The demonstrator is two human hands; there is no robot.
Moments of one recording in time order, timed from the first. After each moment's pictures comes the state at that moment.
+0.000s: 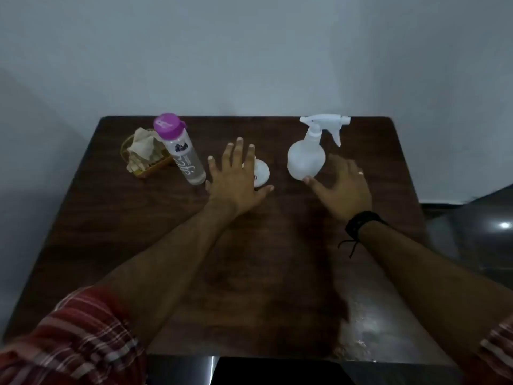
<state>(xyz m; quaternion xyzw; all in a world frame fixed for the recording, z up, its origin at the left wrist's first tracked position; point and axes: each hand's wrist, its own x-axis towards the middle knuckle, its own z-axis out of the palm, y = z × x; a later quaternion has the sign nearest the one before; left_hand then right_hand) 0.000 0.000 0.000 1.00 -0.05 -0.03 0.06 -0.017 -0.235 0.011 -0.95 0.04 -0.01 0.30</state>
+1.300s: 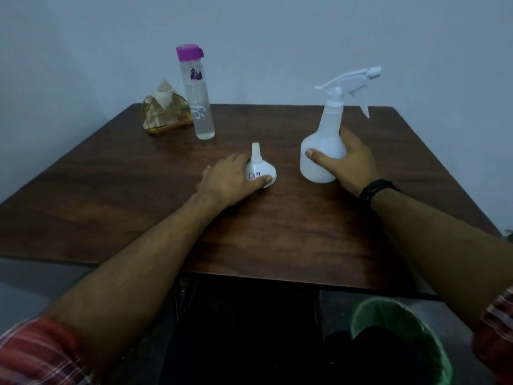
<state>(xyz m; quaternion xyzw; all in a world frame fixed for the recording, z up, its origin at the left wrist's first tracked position) -0.145 0.003 -0.080 0.99 -0.02 0.05 0.16 -0.110 -0.256 -0.075 -0.87 -0.10 -0.12 0.47</state>
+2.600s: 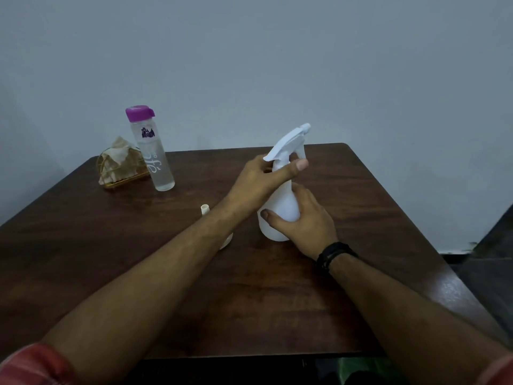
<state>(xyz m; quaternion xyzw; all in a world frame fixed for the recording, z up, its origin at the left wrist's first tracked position) -0.120 -0.125 -0.005 0.79 -0.16 0.04 0.59 -0.122 -0.262 -0.096 -0.89 -0.09 -0.13 0.43</state>
